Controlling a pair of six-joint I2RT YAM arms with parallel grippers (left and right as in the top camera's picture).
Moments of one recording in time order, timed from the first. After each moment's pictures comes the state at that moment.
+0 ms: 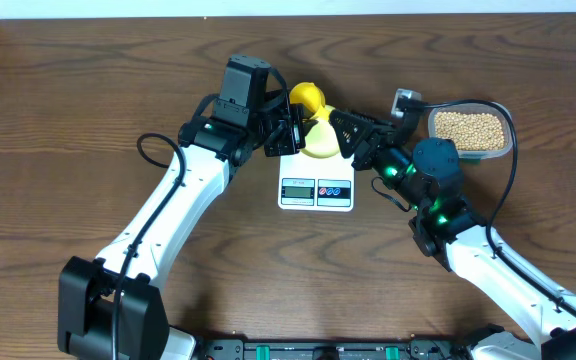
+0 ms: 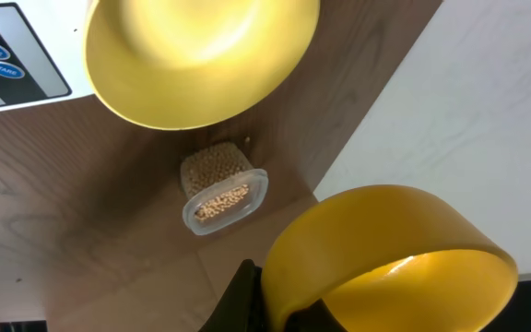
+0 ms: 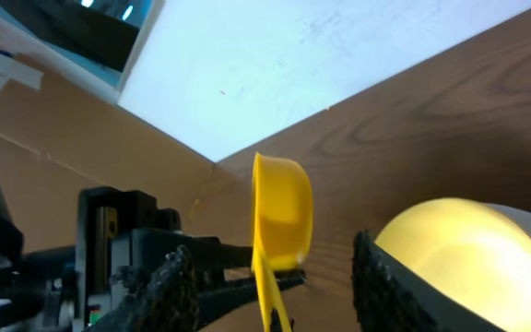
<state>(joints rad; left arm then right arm) -0.37 1.62 1.27 -0.42 0.47 -2.09 0.46 1.37 0.66 0.60 -0.22 0.84</state>
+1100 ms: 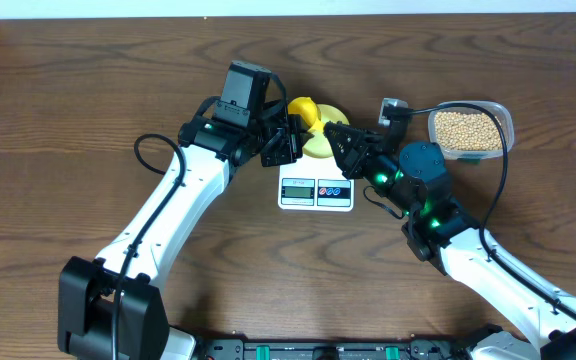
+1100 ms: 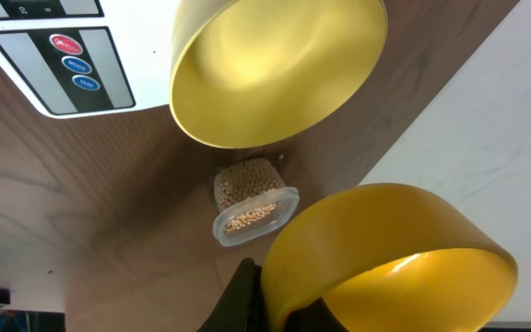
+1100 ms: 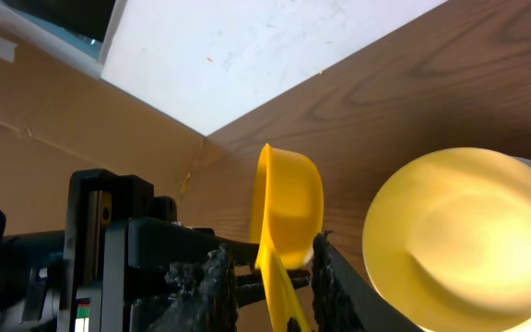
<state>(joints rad) -0.37 1.62 1.27 -0.53 0.47 -2.09 0.51 1.37 0.66 0.53 -0.20 0.85</state>
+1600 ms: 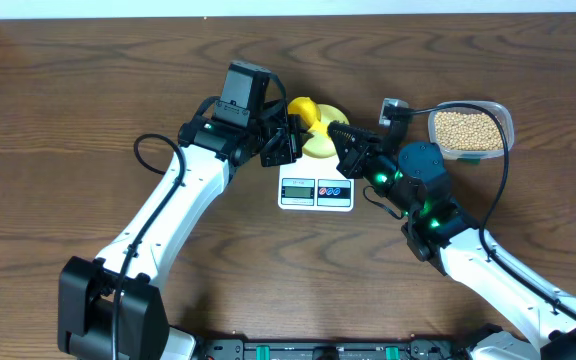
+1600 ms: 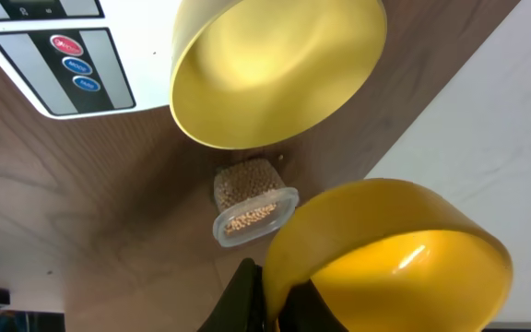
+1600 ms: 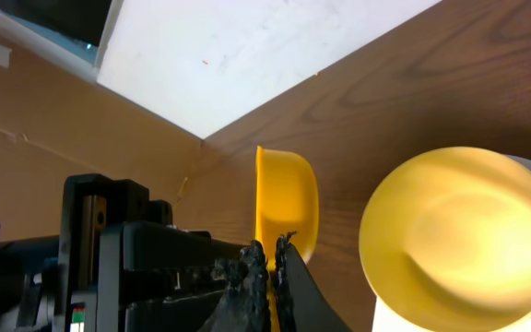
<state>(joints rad) -0.37 1.62 1.27 -0.53 0.47 -2.09 0.52 1.37 0.66 0.52 -0.19 0.86</state>
